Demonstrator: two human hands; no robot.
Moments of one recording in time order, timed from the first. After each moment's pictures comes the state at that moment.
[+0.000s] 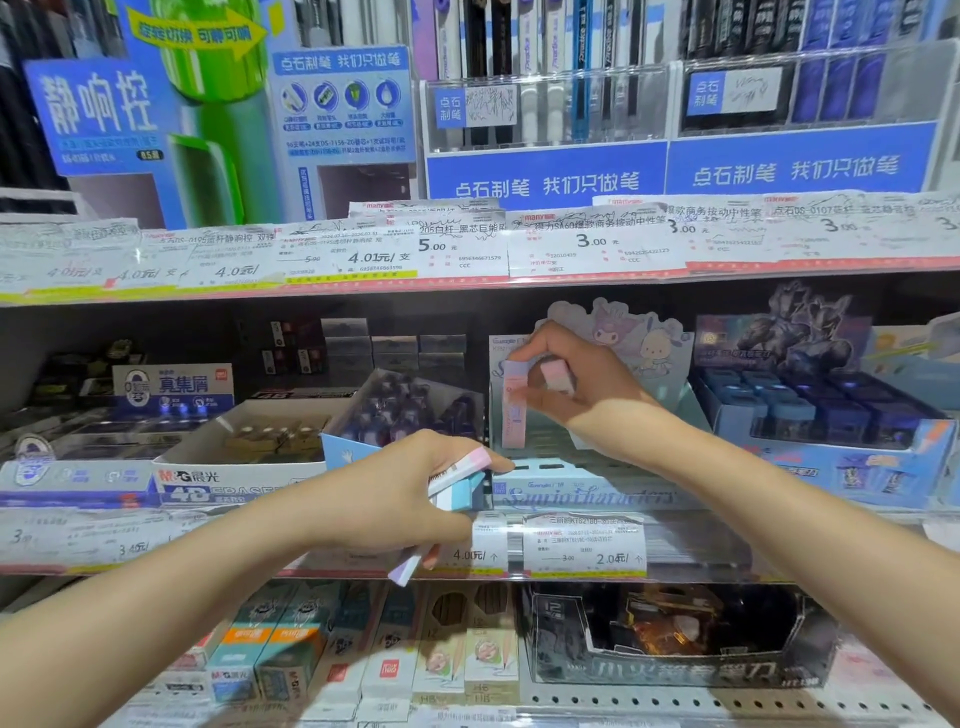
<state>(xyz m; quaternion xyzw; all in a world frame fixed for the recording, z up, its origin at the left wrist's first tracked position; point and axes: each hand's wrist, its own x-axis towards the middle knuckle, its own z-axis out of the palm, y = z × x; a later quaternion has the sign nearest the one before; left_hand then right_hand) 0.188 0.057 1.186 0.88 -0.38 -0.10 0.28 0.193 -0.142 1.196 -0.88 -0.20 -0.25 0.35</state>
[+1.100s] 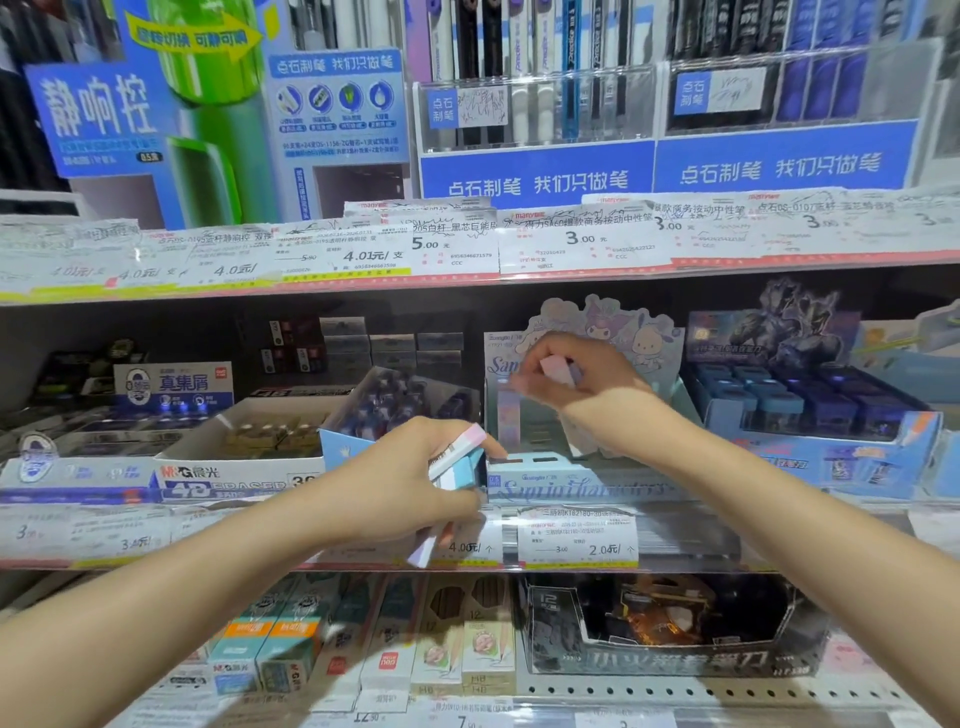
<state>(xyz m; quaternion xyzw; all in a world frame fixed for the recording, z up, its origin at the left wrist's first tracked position) 0.186 0.053 1.184 0.87 -0.37 -0.05 0.33 0.186 -0.146 1.198 -0.87 -0.17 -0.24 0.39</state>
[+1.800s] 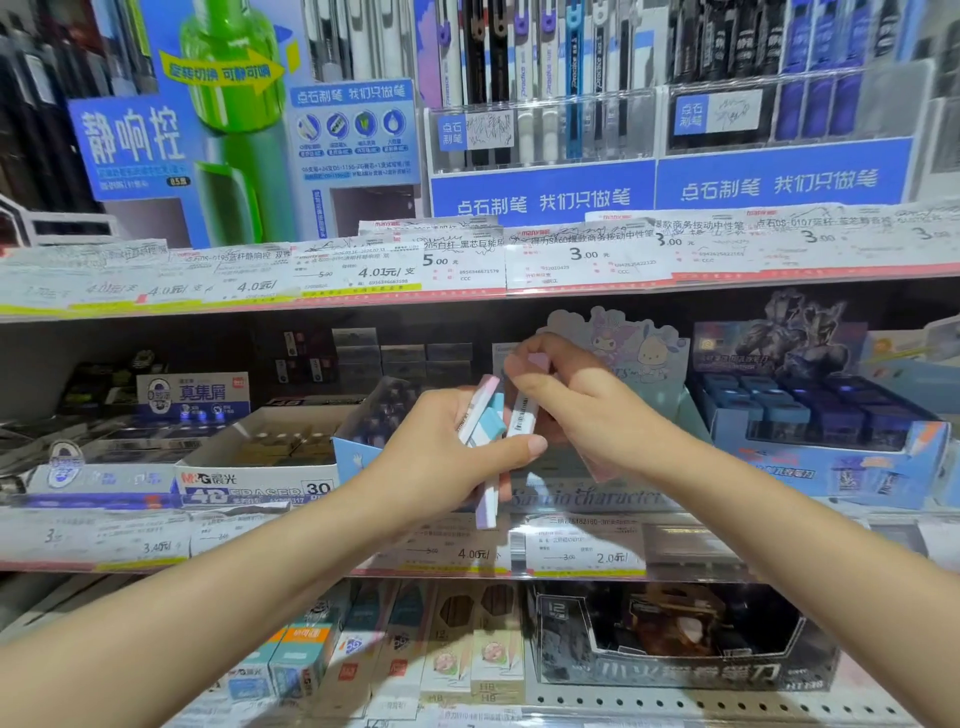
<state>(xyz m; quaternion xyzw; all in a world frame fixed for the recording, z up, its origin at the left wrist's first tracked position) 0.174 0.029 1.190 0.77 -0.31 0.01 0.55 0.166 -0.121 1.204 -0.80 -0.22 -0.17 0.52</state>
